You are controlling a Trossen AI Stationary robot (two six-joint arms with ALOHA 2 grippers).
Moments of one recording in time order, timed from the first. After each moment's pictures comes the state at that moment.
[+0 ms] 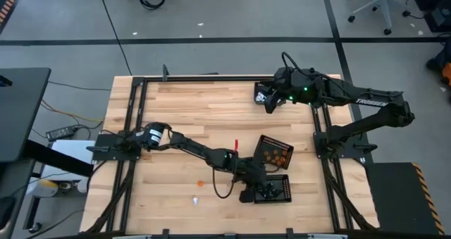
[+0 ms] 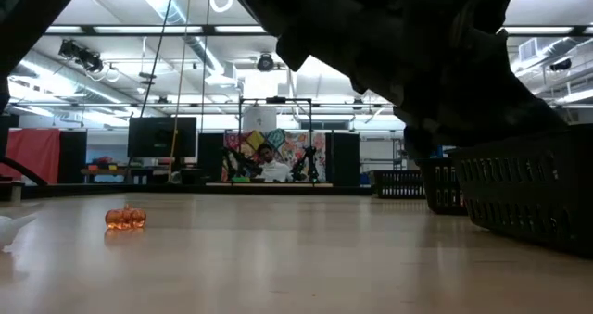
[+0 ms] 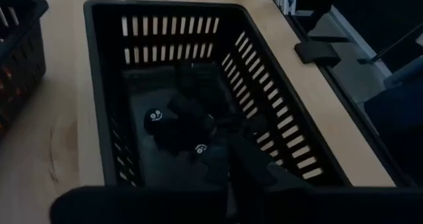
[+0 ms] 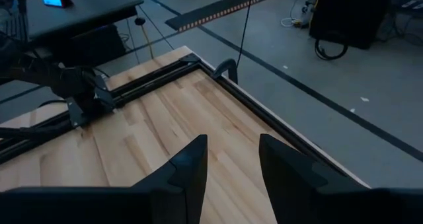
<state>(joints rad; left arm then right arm) -0.25 2.33 1.69 0.05 0.22 -0.15 -0.13 1.12 1.24 -0.53 0.37 0.30</state>
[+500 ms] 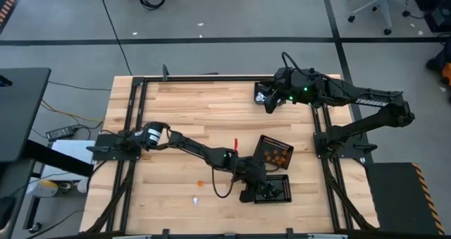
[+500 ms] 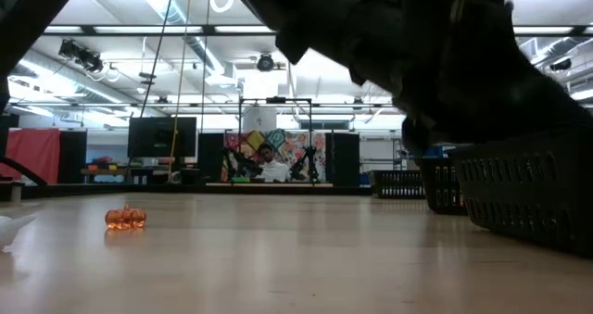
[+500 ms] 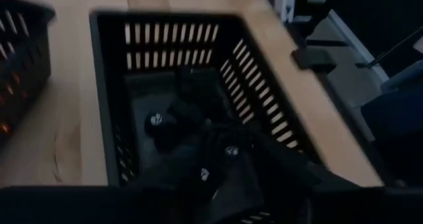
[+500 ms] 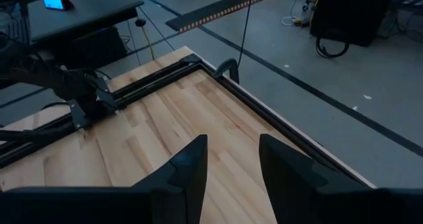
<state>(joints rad) -0.25 2.31 1.69 0.04 0.21 -0.17 -0.13 1.12 1.24 -0.53 0.37 0.31</state>
